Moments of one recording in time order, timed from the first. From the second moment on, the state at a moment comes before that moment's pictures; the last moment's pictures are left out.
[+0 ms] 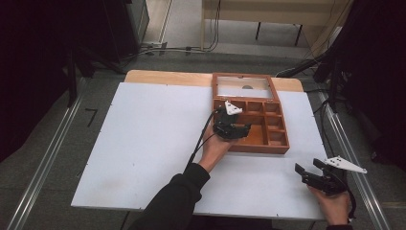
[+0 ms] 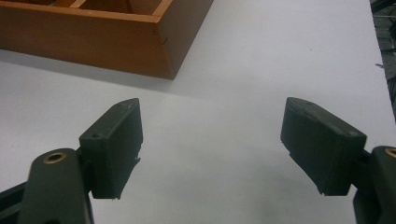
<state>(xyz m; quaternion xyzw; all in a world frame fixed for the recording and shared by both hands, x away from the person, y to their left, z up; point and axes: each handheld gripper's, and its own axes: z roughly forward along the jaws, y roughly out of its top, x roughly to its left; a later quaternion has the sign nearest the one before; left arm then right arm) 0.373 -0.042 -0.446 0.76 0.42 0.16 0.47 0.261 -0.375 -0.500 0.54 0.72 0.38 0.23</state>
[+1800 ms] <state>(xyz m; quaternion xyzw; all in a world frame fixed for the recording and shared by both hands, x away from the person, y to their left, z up) 0.328 0.041 -0.445 0.74 0.43 0.19 0.49 0.259 -0.375 -0.501 0.54 0.72 0.38 0.23</state>
